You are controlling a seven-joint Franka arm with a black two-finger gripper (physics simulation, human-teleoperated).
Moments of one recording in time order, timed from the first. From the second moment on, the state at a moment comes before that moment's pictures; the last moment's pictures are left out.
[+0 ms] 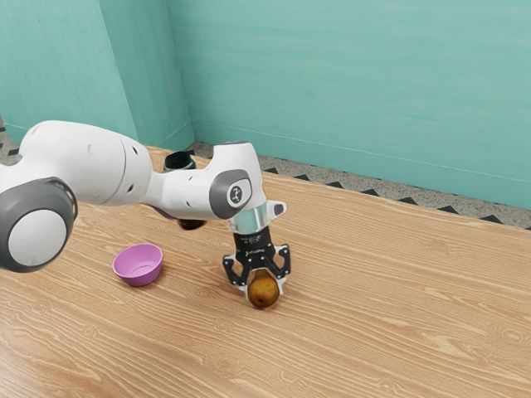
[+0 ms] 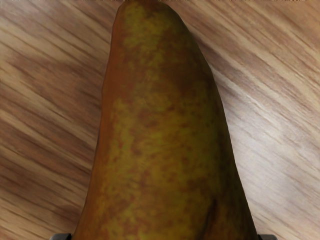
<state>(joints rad) -0.15 0.58 -0.02 -1.70 -0.29 2.07 -0.60</state>
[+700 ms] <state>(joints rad) -0.10 0.21 0.05 -1.92 -0.20 2.06 -0.68</state>
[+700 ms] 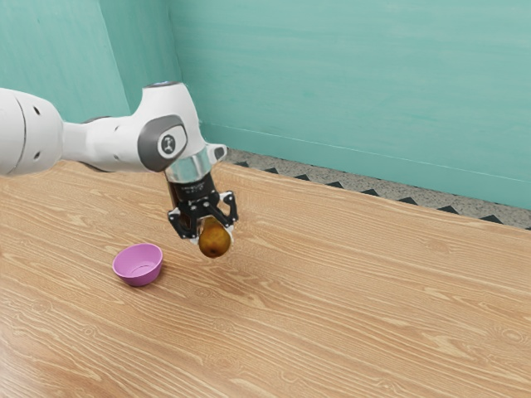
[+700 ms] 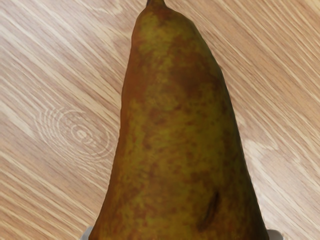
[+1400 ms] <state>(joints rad) 0.20 0.18 0.13 -1.96 -0.21 1.99 -0.70</state>
